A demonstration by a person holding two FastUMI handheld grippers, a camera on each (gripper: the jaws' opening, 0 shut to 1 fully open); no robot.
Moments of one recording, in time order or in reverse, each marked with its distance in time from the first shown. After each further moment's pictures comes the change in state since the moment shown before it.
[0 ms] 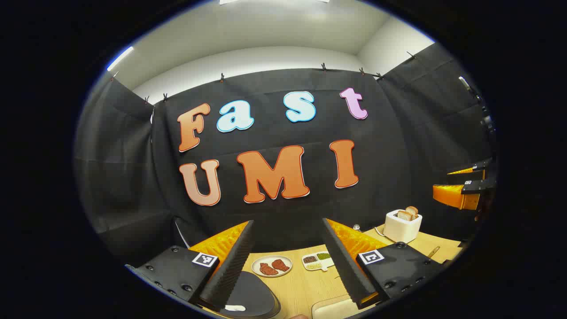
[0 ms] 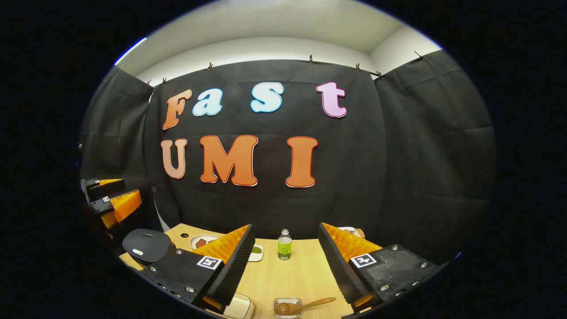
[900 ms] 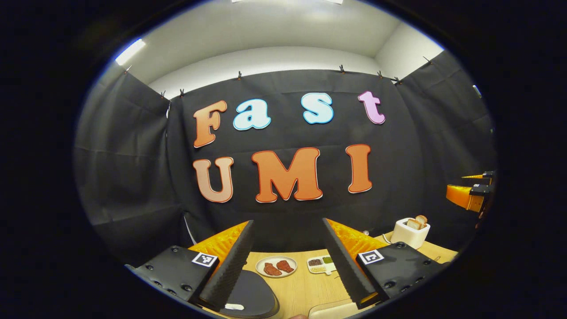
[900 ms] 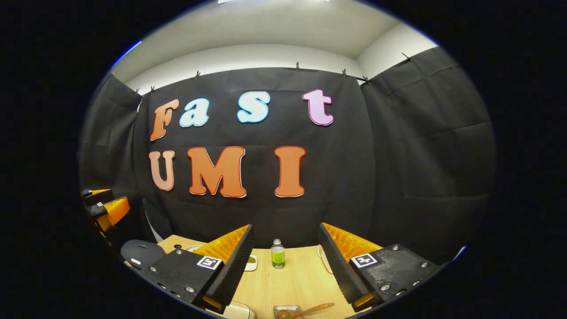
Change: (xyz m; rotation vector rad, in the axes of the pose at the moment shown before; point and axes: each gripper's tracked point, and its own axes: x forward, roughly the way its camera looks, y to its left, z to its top) left arm 0.005 0.023 0.008 -0.034 -0.005 0.102; right arm 0.011 -0.021 0.018 0.040 -0.060 -0.087
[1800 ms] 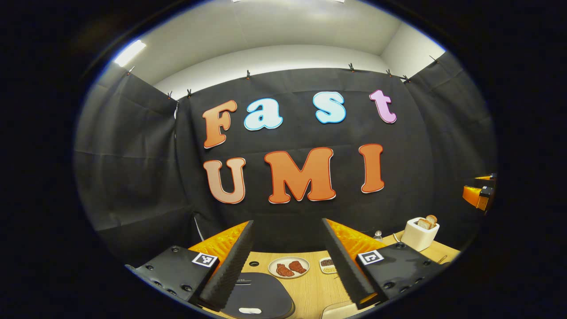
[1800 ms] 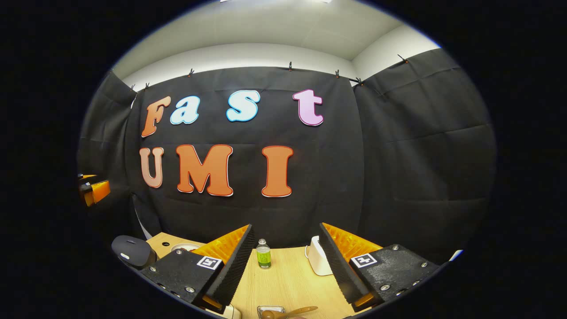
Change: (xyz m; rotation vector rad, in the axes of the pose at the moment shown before) left arm 0.010 0.042 -0.002 0.003 0.046 0.055; right arm 0.005 -0.031 -0.006 -0.036 0.005 -0.045
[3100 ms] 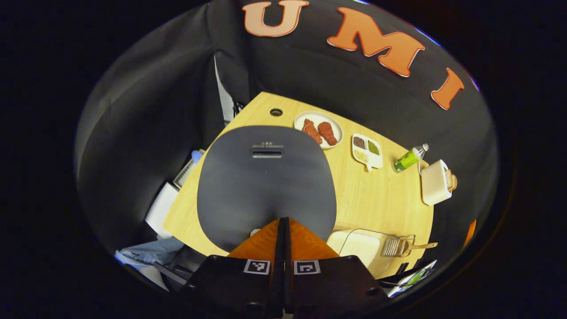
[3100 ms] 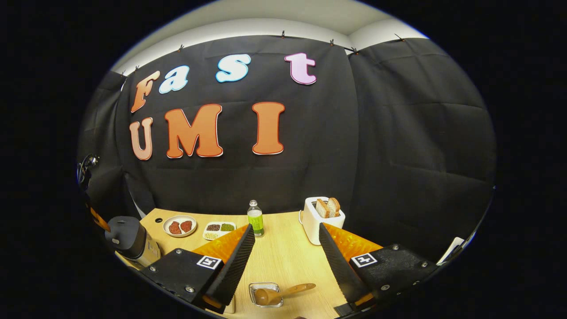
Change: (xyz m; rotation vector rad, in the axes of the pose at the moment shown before) left arm -0.026 0.071 -0.273 -0.388 1.137 0.113; right arm -0.007 -0.015 -0.097 0.004 0.253 -0.049
